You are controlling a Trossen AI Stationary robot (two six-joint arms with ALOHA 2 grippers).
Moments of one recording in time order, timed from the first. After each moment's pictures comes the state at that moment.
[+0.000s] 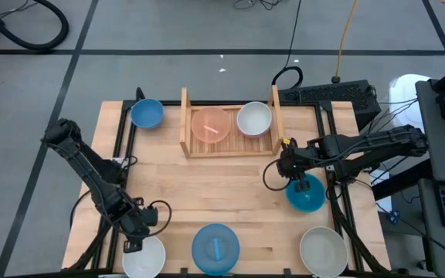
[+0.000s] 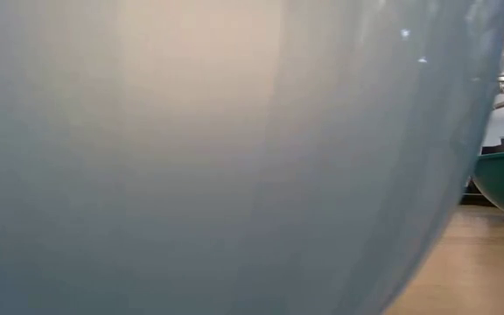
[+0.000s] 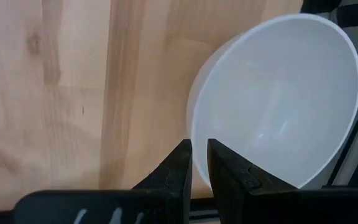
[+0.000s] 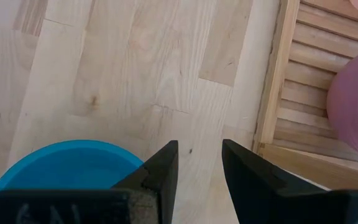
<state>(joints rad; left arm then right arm) -0.85 1.34 0.96 -0.89 0.18 -1.05 0.12 1.14 0.96 -1.02 0.10 -0.16</state>
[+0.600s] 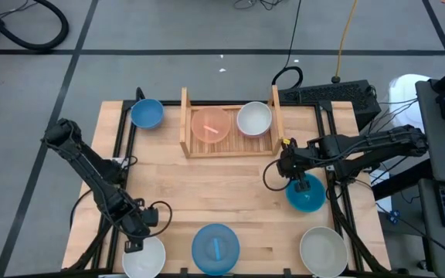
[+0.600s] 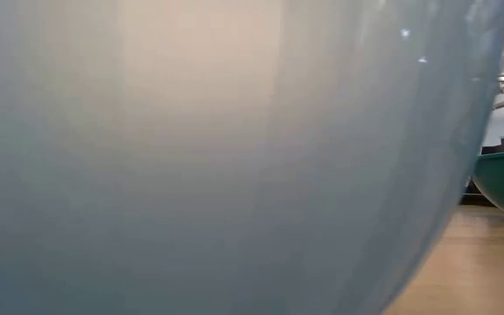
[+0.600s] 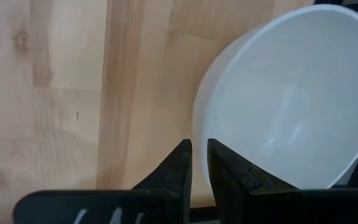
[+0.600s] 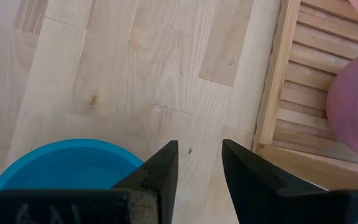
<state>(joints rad) -0.85 1.34 0.89 -0.81 0.19 -1.06 0.12 1.14 0.96 -1.02 0.10 -0.17</state>
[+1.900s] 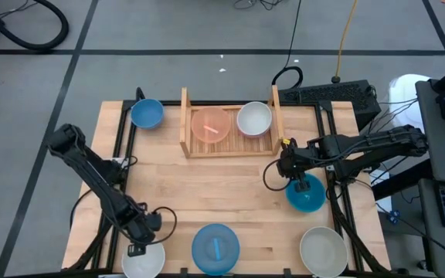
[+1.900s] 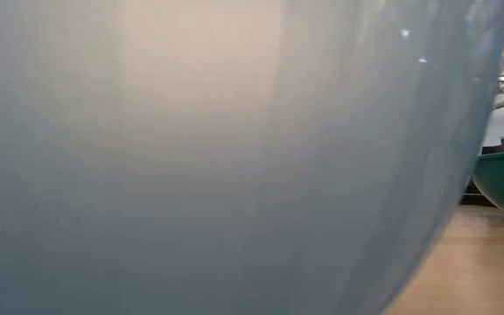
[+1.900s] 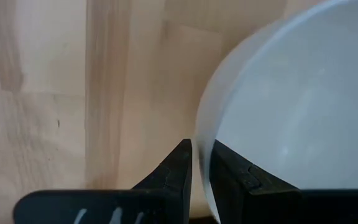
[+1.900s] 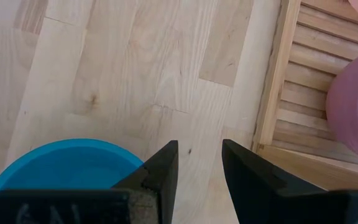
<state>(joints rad) -0.85 1.44 0.87 -0.74 0.22 -1.04 0.12 1.14 0.96 -1.02 0.10 -0.17</state>
